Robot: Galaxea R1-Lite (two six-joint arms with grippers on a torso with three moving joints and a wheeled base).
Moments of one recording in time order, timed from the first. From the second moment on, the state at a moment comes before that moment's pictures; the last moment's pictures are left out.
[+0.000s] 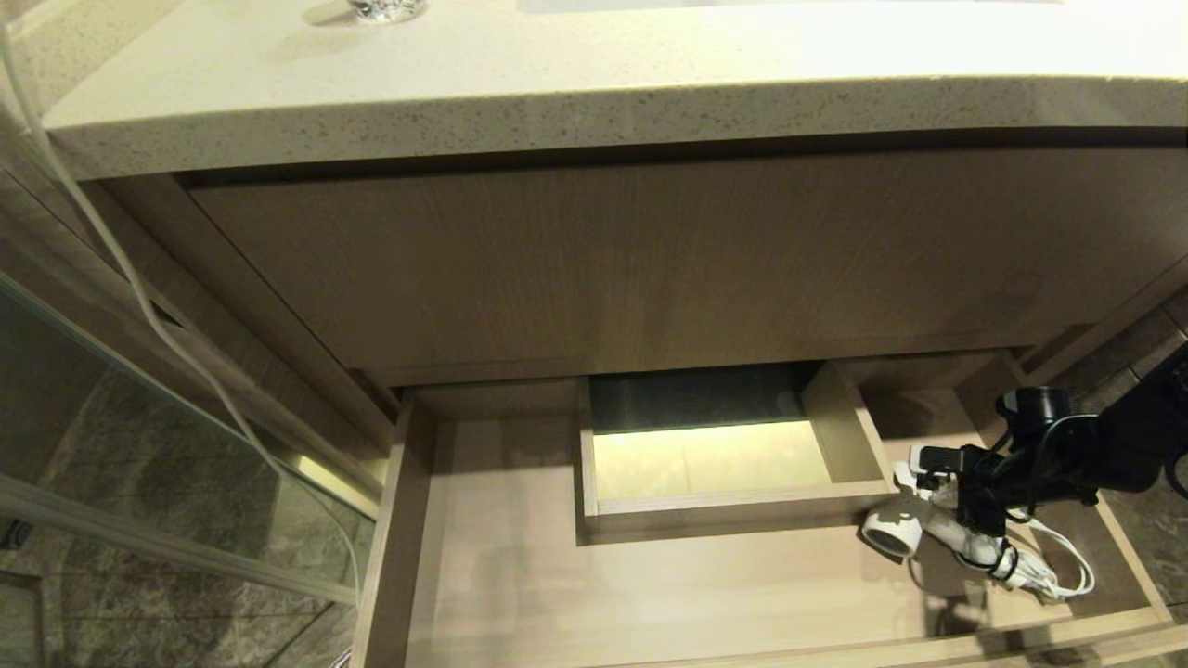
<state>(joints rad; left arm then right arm) 0.00 0.00 0.00 0.00 0.00 0.00 -0.32 2.43 -1.26 -0.20 0.24 -1.45</state>
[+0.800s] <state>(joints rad) 0.00 0.00 0.00 0.00 0.00 0.00 -0.34 2.37 -1.26 -0.18 0.21 -1.45</state>
